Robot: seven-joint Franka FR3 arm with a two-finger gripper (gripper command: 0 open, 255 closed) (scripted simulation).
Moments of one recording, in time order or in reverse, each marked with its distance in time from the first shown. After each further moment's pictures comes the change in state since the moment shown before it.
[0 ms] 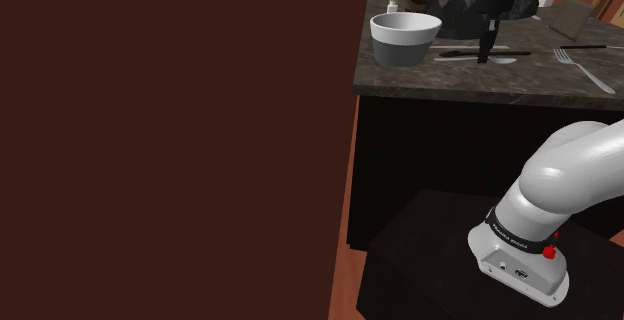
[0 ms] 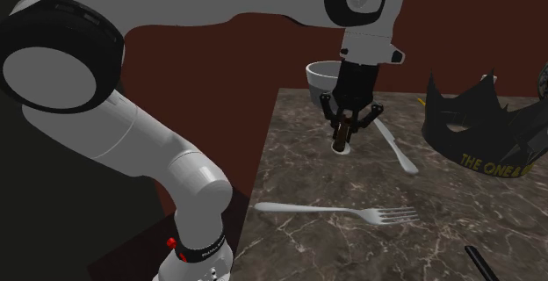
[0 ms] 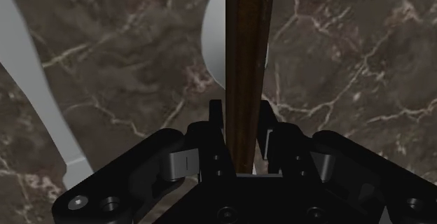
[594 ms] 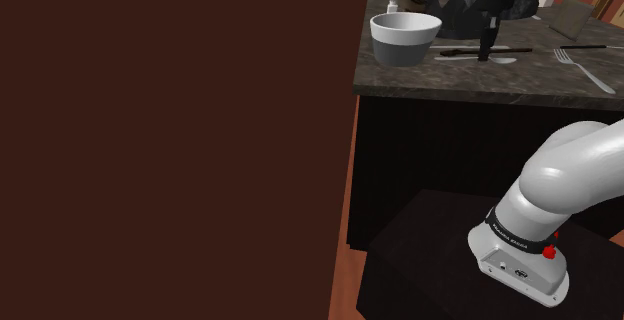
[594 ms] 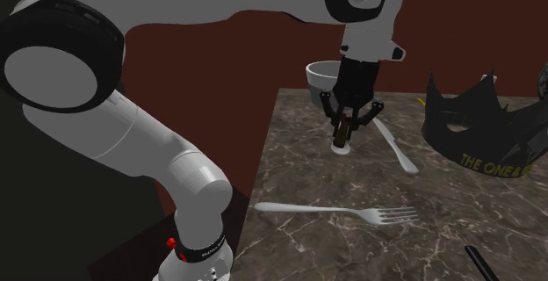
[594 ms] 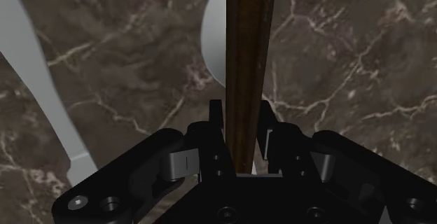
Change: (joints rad) arm 0.001 0.003 0.003 0.017 0.002 -0.015 -0.001
